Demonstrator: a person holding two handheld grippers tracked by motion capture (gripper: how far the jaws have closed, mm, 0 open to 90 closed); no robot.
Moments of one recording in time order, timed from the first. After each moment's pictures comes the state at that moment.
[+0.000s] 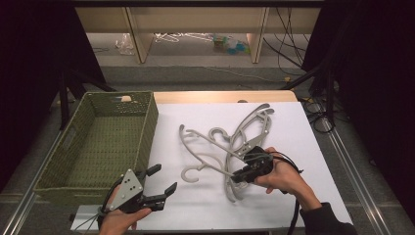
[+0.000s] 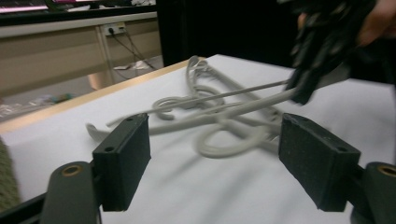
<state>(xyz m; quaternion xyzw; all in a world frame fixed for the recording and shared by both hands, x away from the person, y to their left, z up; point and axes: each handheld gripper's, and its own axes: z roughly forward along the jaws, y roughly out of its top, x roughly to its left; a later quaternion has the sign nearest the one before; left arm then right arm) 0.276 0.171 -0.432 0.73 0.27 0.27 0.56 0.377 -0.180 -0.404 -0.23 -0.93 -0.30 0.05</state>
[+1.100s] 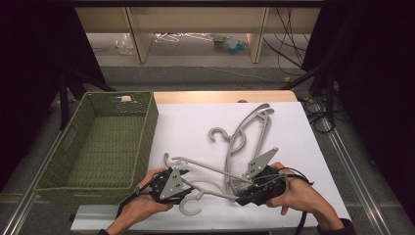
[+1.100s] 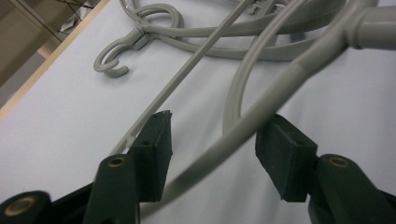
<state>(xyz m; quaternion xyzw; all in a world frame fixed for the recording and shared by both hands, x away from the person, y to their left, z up) 0.317 0.114 -0.456 0.88 0.12 0.24 0.39 0.325 -0.190 -0.390 -0.14 -0.93 -0.32 0.08</state>
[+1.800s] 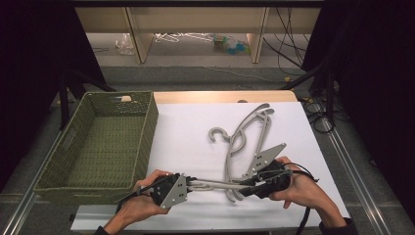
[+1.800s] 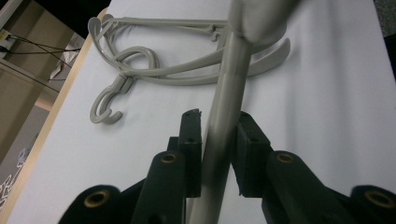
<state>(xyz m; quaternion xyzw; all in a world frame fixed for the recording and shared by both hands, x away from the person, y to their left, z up) 0.302 0.106 -0.423 0.89 0.00 0.26 0.37 0.337 -0.204 -0.386 -0.15 -0.93 -0.34 0.02</state>
